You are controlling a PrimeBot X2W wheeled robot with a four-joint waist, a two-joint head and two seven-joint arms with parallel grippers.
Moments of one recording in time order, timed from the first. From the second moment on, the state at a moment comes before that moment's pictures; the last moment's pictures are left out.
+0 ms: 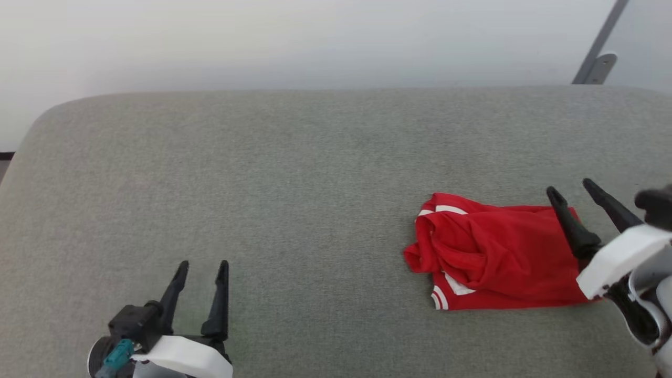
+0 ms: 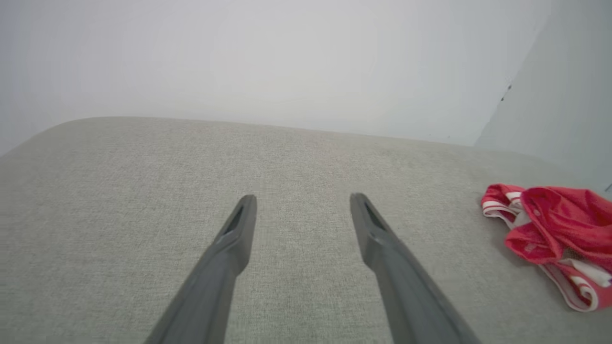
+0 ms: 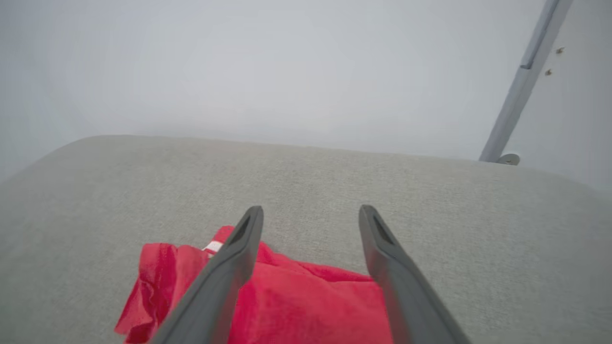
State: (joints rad) left arm -0.03 0.12 -0.09 0.24 -0.27 -0.13 -0.26; right arm -0.40 -0.57 0.42 0.41 0.76 0.13 -0.08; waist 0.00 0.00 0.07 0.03
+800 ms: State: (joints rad) left arm 0.15 0.07 0.03 0.06 -0.18 -0.13 -0.26; right arm -0.03 -0.43 0.06 0.19 0.60 0.13 -0.26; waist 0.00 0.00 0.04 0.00
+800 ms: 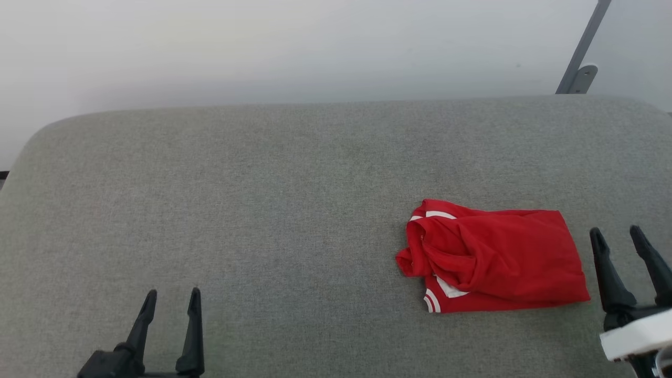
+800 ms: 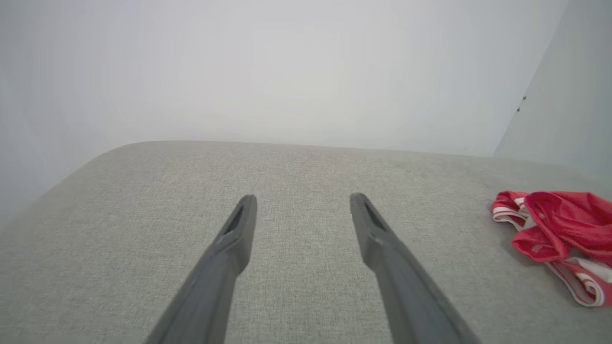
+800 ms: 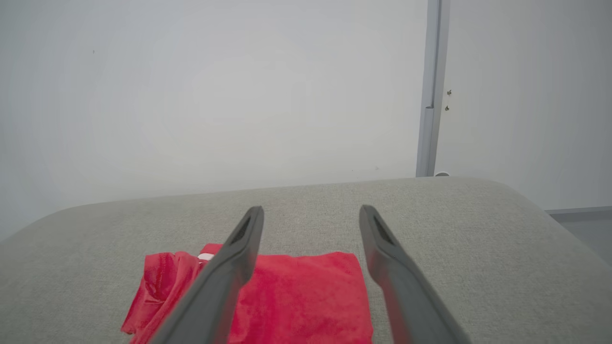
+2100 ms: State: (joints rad) left arm -0.13 0.06 -0.08 0.06 -0.18 -0.13 -0.26; right arm -0.30 -0.74 0.19 0.14 0.78 0.13 0.70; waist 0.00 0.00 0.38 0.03
